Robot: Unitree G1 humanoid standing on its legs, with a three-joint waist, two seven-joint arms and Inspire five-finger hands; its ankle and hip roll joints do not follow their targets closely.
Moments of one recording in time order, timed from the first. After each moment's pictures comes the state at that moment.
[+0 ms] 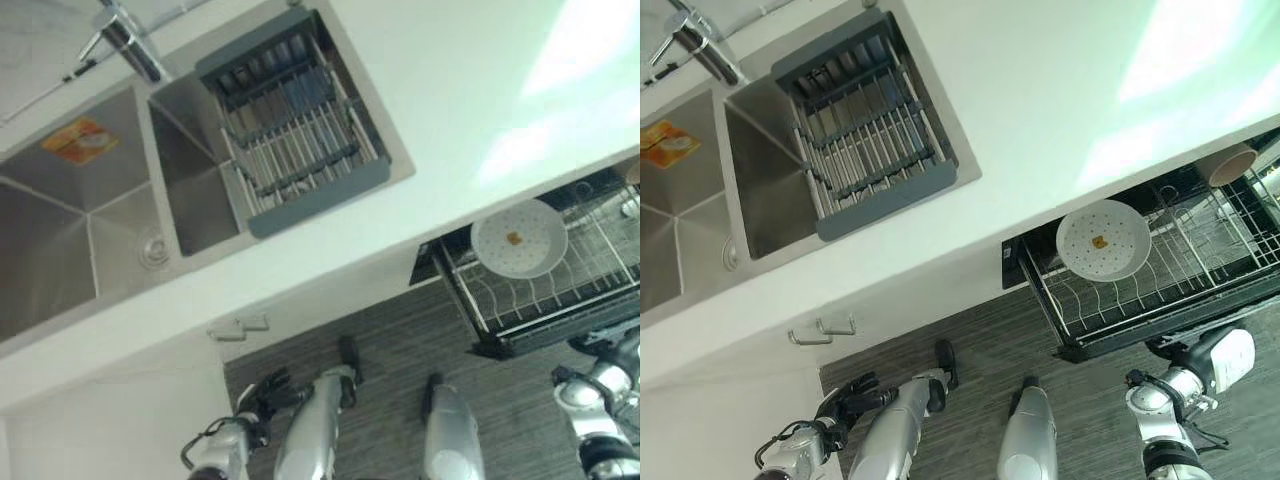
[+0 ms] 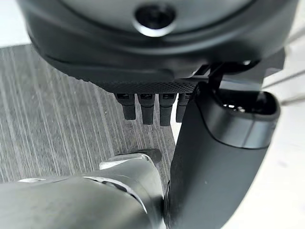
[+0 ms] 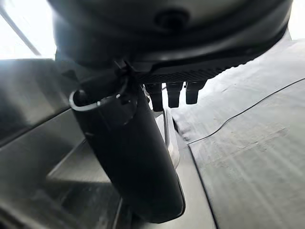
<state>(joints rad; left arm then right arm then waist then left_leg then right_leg) -0.13 0.24 -0.15 1.01 -0.47 -0.04 -0.13 -0.22 -0.59 0.00 0.84 0.06 -0.27 -0.88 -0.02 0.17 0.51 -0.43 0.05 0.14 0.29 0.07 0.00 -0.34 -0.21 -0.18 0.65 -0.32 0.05</state>
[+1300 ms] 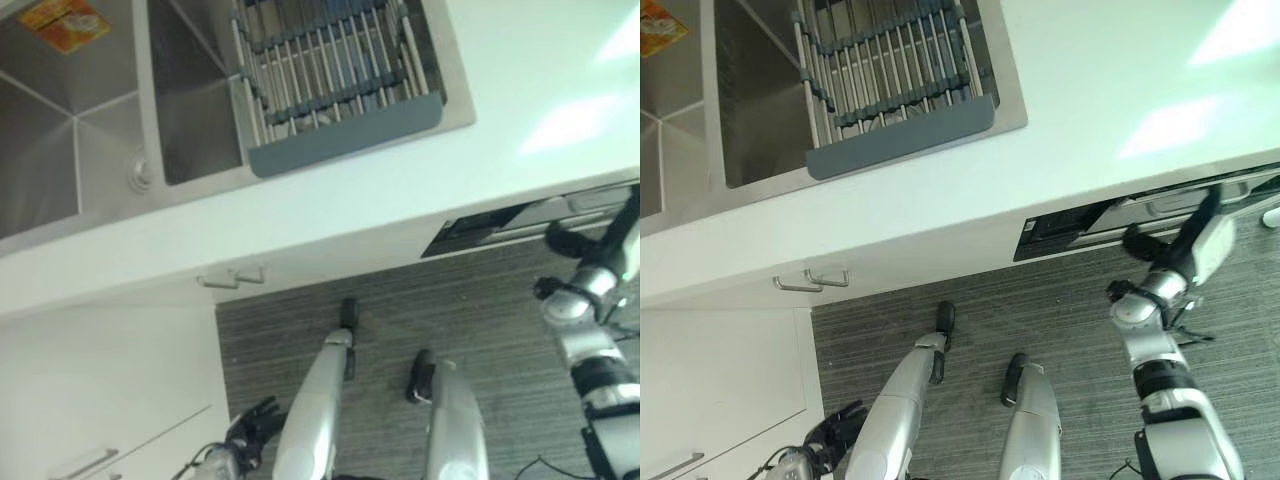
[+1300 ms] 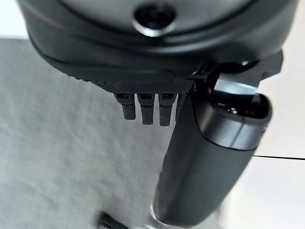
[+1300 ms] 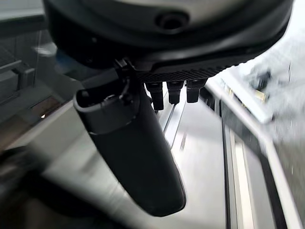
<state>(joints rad) -0.03 0.25 -0.11 0.94 -0.61 0.01 -0.12 -0.35 -0.56 0.15 0.61 0.10 -0.28 -0.76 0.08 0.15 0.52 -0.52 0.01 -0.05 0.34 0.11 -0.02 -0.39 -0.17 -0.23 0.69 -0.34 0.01</state>
